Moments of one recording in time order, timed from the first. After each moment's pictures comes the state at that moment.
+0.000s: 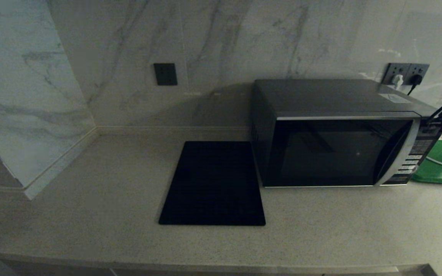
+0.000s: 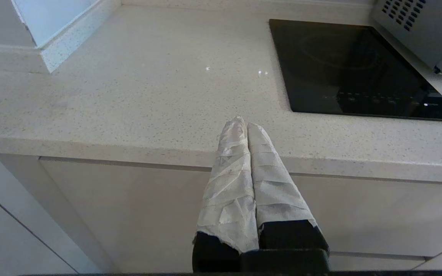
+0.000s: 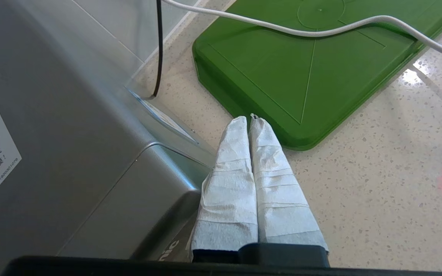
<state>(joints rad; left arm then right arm) 0.00 0.00 0.00 -0.01 0.02 -0.07 -0.39 2.16 -1.90 0.16 -0.13 0.55</state>
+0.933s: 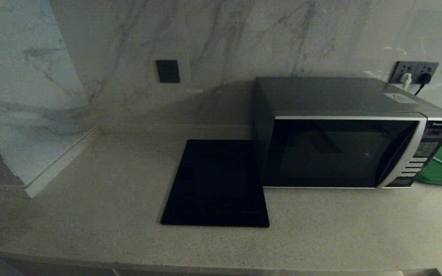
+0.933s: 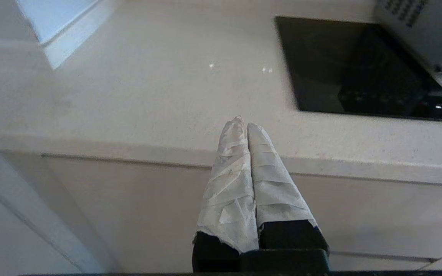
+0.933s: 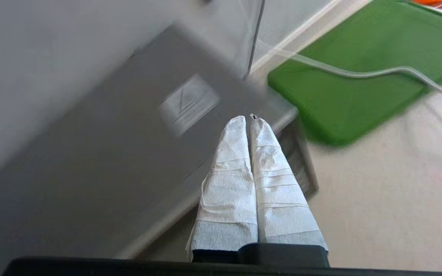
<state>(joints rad) 0.00 0.00 0.00 -0.01 0.02 -0.07 -0.39 1.55 -1.53 0.17 -0.12 0.54</state>
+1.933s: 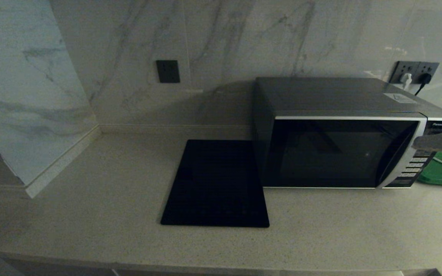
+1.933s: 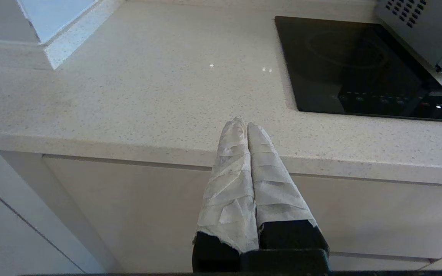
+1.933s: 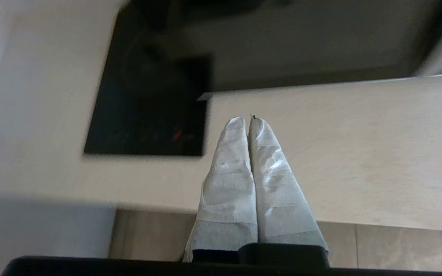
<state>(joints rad) 0.00 0.00 0.00 -0.01 0.02 -0.07 0.35 1.20 -1.17 0.40 -0.15 0.44</state>
